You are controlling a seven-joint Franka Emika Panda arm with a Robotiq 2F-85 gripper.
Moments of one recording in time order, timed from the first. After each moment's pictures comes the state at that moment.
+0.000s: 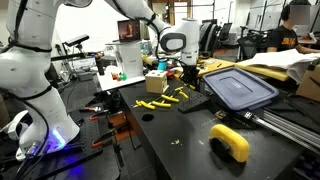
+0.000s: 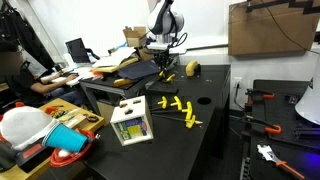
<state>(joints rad) -0.09 0.51 -0.13 -1.83 0.37 2.45 1.05</state>
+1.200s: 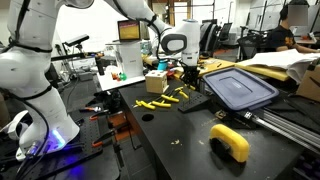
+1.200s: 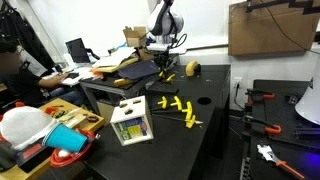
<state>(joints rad) -0.09 0.53 -0.13 -1.82 0.37 2.45 1.05</state>
